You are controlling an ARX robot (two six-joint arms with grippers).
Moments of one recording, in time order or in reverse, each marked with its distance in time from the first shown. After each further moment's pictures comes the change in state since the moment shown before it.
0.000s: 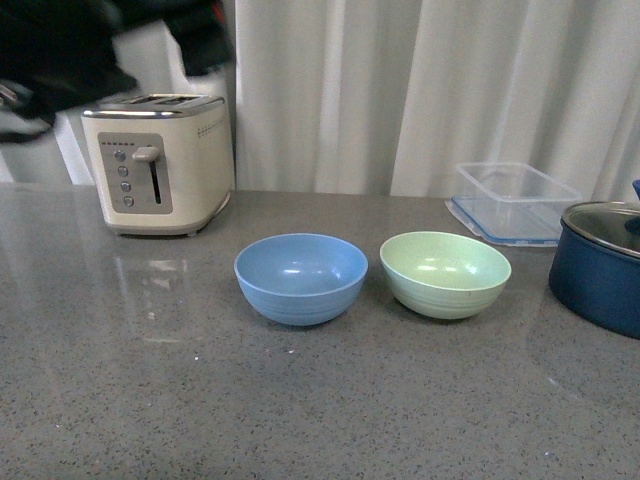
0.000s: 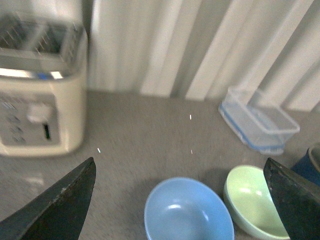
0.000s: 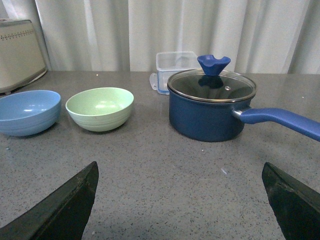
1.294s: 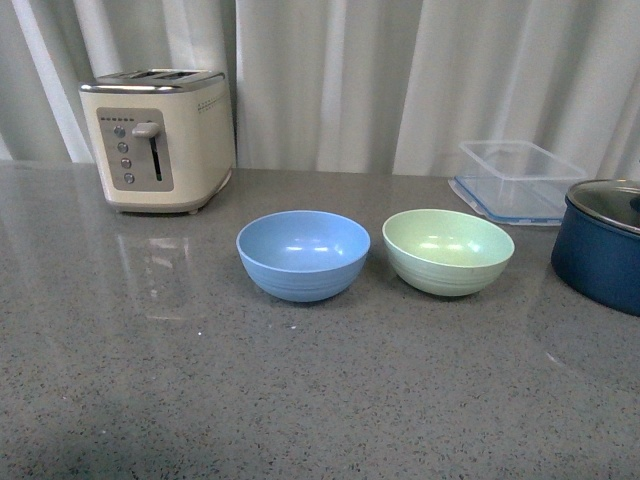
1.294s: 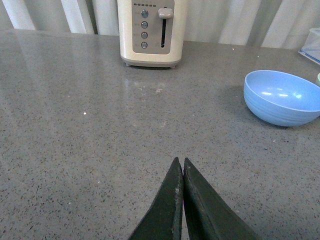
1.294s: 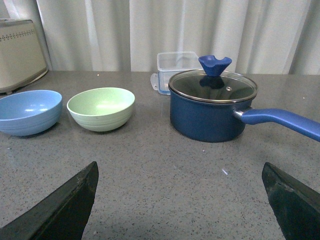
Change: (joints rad) left arm 0.232 -0.760 -0.903 0.113 -0.006 0.151; right arm 0.000 0.000 0.000 0.000 0.000 0.000
